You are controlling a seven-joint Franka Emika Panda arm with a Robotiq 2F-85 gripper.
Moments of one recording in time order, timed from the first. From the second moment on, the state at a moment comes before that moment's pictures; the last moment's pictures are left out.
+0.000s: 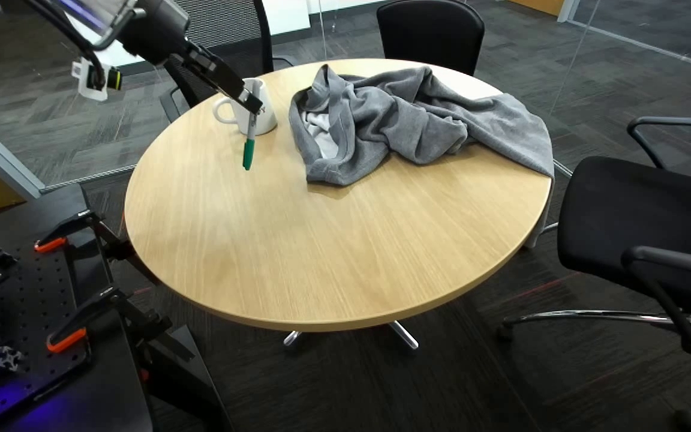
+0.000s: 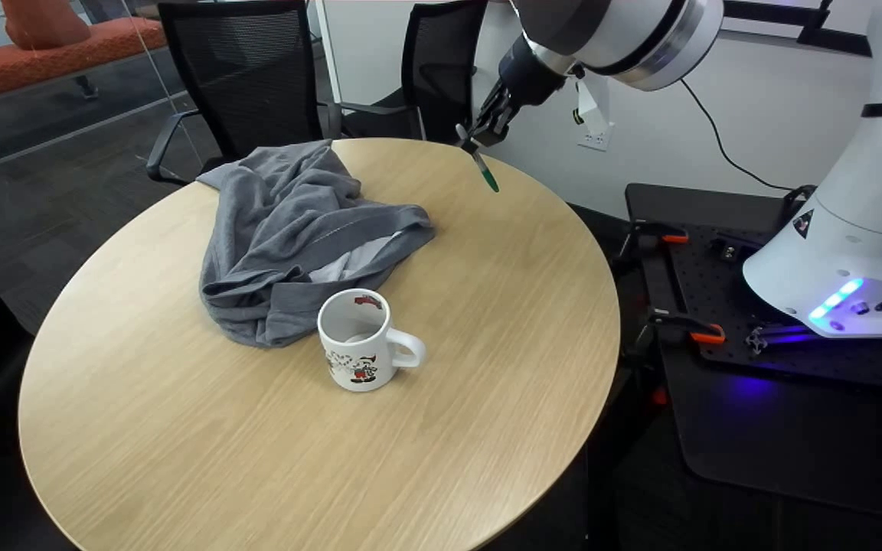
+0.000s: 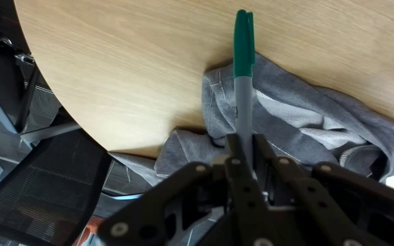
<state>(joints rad) 0.29 0.04 -0.11 -2.64 1.34 3.45 -1.24</state>
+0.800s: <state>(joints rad) 0.26 0.21 -0.23 -2.50 1.40 3.42 -1.23</state>
